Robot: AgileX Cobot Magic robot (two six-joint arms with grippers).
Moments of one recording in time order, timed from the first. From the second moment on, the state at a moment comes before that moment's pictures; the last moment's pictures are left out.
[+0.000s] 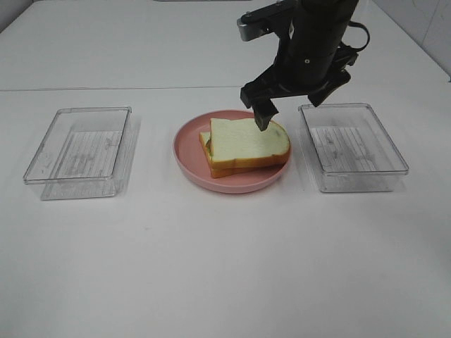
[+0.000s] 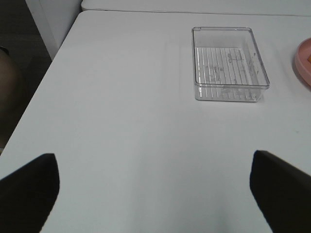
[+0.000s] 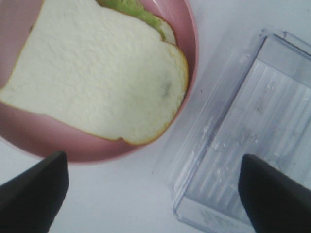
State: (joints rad) left arm 0.15 0.00 -0.52 -0.03 1.08 0.01; right arm 0.50 1.98 -1.58 -0.21 0.93 0.16
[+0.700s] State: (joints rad) left arm 0.15 0.00 -0.52 -0.03 1.08 0.01; right arm 0.50 1.71 -1.46 -0.14 1.21 0.08
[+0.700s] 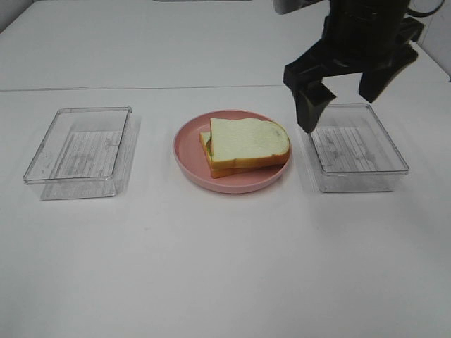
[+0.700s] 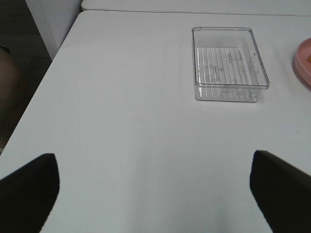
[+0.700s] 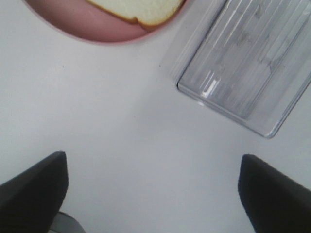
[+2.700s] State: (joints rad) left arm 0.15 0.00 -0.52 -0.03 1.08 0.01; right arm -0.01 0.00 -0.46 -0.06 1.10 0.01
